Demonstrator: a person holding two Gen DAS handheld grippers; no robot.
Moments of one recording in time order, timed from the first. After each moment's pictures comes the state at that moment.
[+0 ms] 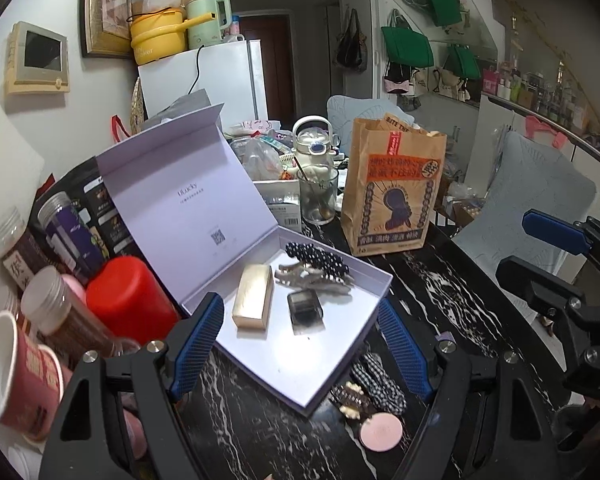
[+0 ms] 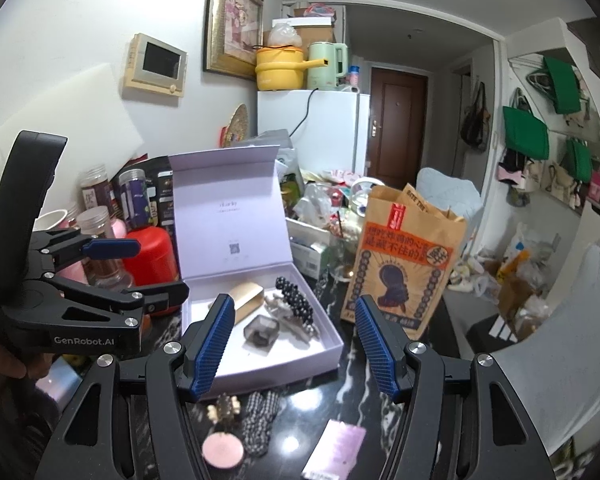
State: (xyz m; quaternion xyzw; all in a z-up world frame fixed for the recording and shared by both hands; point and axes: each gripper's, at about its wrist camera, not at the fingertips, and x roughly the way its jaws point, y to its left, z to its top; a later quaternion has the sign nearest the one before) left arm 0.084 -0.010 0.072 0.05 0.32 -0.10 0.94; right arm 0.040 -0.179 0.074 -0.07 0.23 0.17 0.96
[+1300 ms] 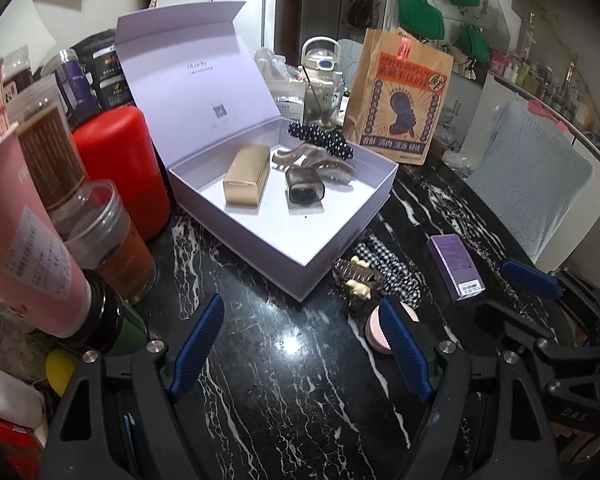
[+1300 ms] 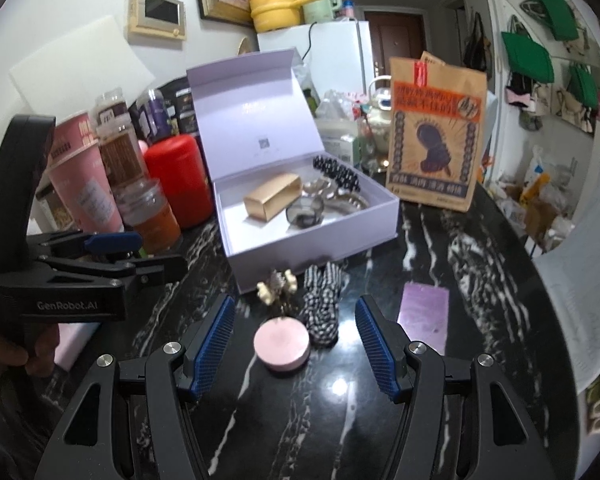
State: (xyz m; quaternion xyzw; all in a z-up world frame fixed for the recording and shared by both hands) left arm 0.034 0.026 -0.035 0.00 0.40 -0.11 0.91; right arm -0.013 -0.160 -0.046 -0.01 0.32 0.18 0.93
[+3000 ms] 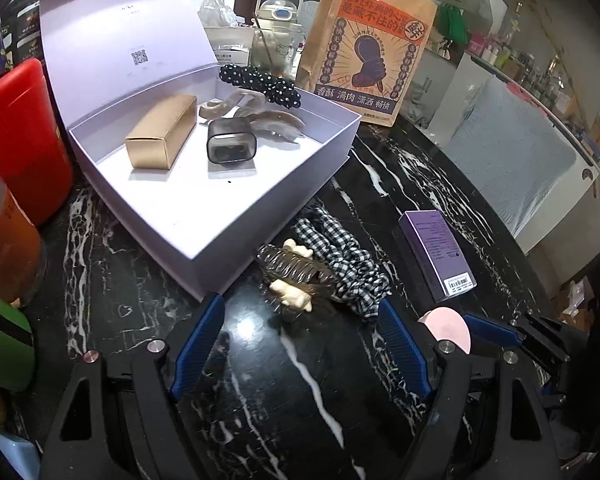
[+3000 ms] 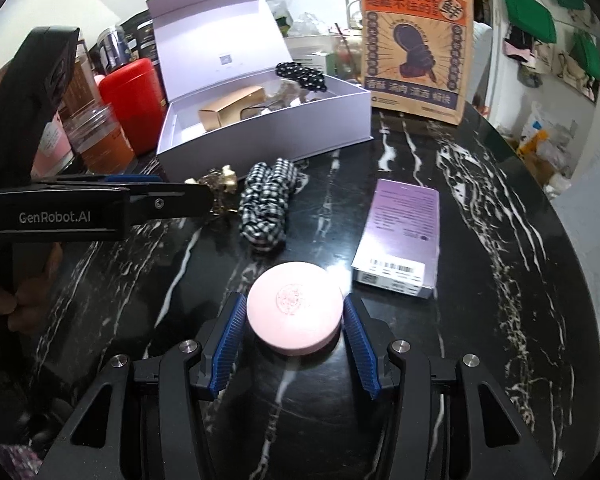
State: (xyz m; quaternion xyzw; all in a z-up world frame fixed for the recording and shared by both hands) left arm 0.081 -0.028 -0.092 -0.03 0.44 -0.18 0.88; right arm 0.003 -0.195 -0.118 -0.02 0.41 0.16 0.90
